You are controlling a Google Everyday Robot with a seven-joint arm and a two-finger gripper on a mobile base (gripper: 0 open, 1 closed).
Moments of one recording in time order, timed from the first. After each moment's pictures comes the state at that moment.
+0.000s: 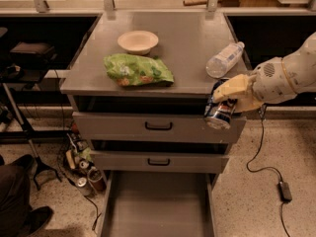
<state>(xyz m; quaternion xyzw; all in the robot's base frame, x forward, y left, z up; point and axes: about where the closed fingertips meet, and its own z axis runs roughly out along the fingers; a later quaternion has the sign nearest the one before) 0.525 -0.179 0.860 -0.92 0.00 -0.14 0.37</state>
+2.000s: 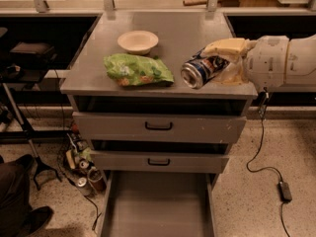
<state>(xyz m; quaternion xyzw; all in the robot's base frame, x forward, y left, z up) 0.548 -0.130 0.958 -0.79 0.17 -0.18 0.56</state>
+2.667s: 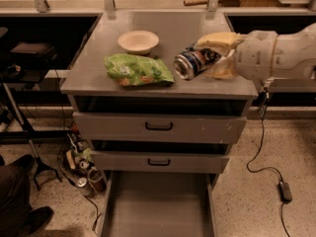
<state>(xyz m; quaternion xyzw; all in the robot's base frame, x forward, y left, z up) 0.571 -0.117 0.962 -0.78 0.18 -0.20 0.57</state>
